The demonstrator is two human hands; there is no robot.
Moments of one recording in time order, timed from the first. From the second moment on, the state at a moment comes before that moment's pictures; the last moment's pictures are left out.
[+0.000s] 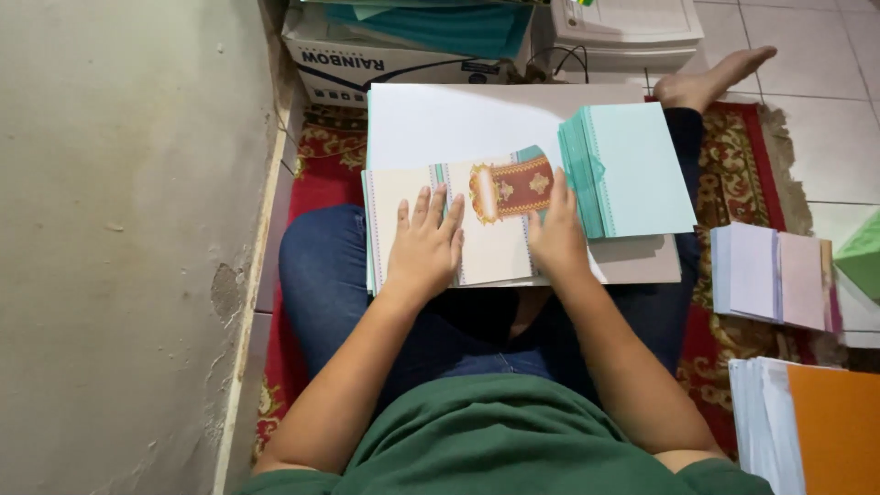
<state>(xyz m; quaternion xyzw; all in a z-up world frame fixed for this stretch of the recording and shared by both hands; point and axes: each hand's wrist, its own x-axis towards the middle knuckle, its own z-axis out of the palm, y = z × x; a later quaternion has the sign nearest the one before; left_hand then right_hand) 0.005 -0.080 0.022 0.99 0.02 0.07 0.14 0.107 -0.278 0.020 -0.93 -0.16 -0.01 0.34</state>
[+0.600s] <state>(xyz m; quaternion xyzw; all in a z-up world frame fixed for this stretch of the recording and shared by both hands) 0.003 -0.078 0.025 0.99 0.02 0.06 0.15 0.123 -0.334 0.074 -0.96 -0.17 -0.20 0.13</state>
